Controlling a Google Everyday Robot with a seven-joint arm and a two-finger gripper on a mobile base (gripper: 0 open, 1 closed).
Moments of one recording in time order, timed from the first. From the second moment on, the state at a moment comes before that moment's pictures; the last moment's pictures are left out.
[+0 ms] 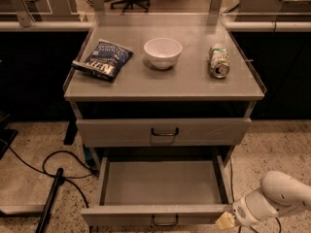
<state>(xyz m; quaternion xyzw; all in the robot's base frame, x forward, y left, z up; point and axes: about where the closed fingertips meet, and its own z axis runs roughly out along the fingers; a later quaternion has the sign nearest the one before) 0.360 -0.239 0.422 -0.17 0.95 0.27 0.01</state>
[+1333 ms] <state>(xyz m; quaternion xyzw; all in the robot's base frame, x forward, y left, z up) 0.443 -0.223 0.441 -0.14 0.95 0.26 0.10</state>
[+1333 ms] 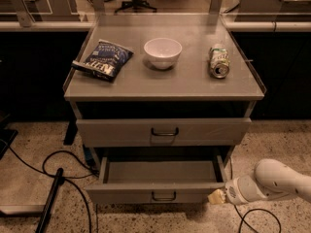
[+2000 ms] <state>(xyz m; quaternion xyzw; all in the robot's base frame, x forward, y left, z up) 0.481 -0.219 0.439 -0.11 0.95 0.25 0.12</state>
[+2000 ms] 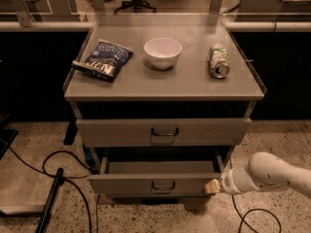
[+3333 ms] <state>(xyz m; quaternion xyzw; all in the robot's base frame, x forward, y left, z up) 0.522 -0.219 0.430 -0.08 0.96 0.23 0.14</state>
